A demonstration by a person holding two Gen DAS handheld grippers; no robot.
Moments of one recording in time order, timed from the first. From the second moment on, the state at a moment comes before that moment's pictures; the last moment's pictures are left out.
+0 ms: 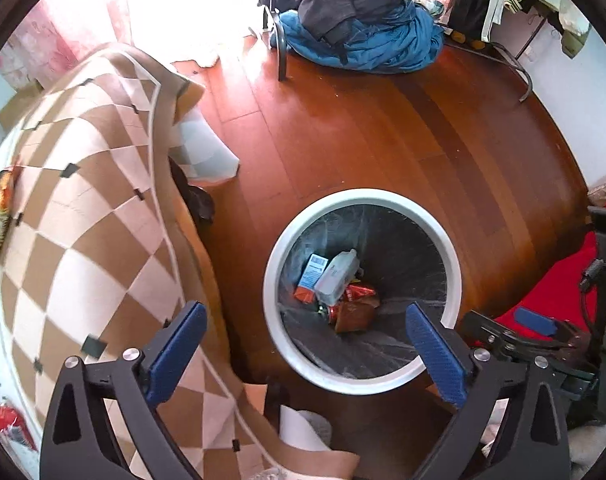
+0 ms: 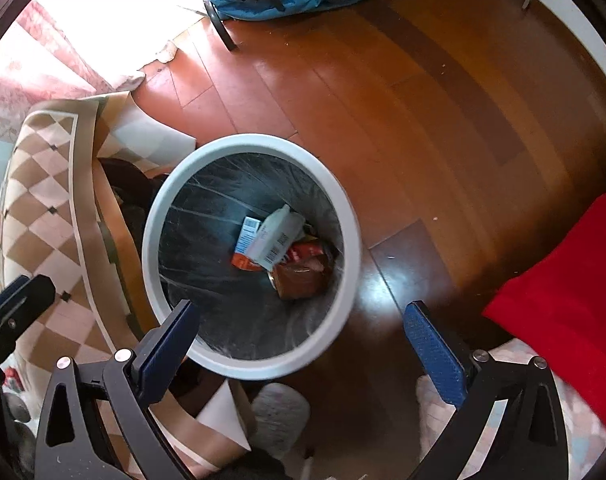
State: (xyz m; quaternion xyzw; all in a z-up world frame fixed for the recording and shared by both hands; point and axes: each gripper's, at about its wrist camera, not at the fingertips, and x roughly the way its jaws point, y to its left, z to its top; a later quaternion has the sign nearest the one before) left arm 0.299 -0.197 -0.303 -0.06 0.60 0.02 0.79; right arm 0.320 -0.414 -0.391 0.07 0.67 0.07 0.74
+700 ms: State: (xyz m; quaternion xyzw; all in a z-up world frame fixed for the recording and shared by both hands) left arm 0.245 -0.196 -0.209 -0.05 0.55 0.02 0.84; right arm 0.264 -0.409 -0.244 0.04 0.60 0.05 0.80
